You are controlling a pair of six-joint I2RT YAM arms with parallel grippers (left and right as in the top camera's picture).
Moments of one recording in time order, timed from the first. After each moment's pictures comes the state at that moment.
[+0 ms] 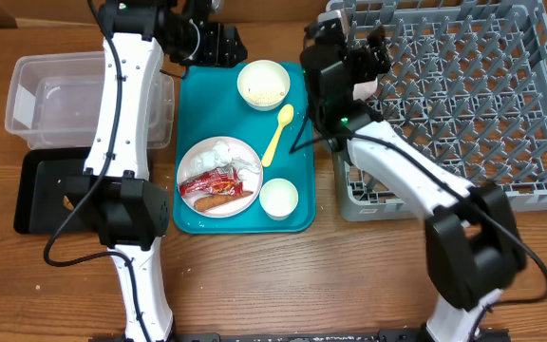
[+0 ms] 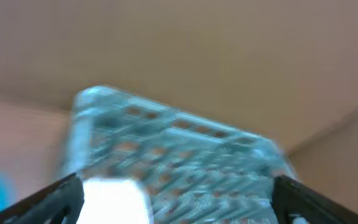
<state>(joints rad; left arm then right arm) -0.10 2.24 2.43 -1.27 0.48 0.01 0.52 1.90 1.42 0.06 0.83 -0.26</state>
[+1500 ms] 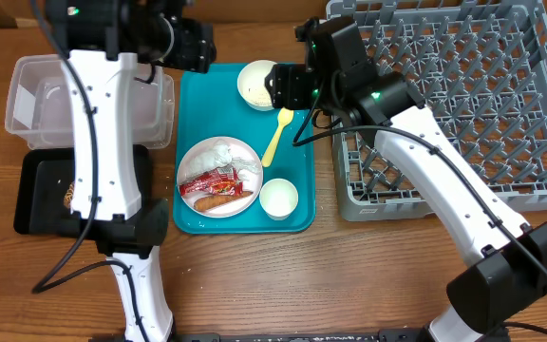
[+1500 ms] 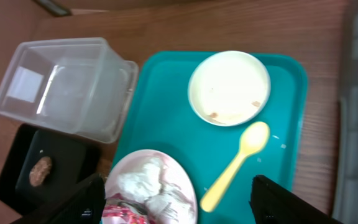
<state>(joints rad) -0.12 2.19 2.80 -1.67 0.23 0.05 0.49 1.79 1.71 -0.67 -0.16 0.44</state>
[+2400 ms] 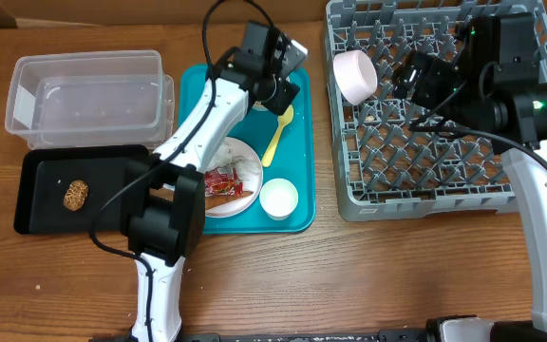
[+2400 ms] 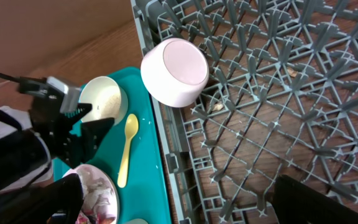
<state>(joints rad) -0.38 2.20 1.84 -0.60 0.12 0.29 0.10 1.52 1.71 -1.09 -0.12 0.46</state>
